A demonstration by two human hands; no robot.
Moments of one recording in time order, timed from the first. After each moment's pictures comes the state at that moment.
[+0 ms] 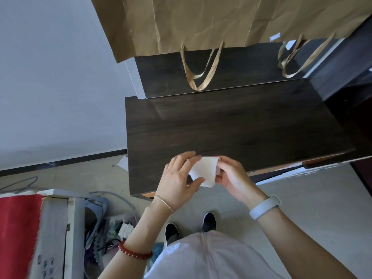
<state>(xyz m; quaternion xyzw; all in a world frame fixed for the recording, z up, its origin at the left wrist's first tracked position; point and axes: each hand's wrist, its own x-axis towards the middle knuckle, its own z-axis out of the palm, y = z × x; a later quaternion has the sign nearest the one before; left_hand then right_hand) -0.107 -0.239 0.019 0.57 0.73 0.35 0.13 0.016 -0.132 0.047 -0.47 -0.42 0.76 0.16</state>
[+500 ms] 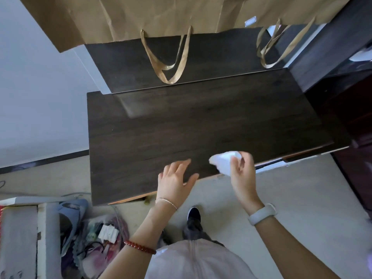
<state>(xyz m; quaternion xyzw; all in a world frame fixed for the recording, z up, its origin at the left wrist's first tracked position) -0.052 -0.177 -0.024 0.45 0.82 0.23 0.26 0.086 -0.083 0.008 -0.59 -0.61 0.44 0.29</state>
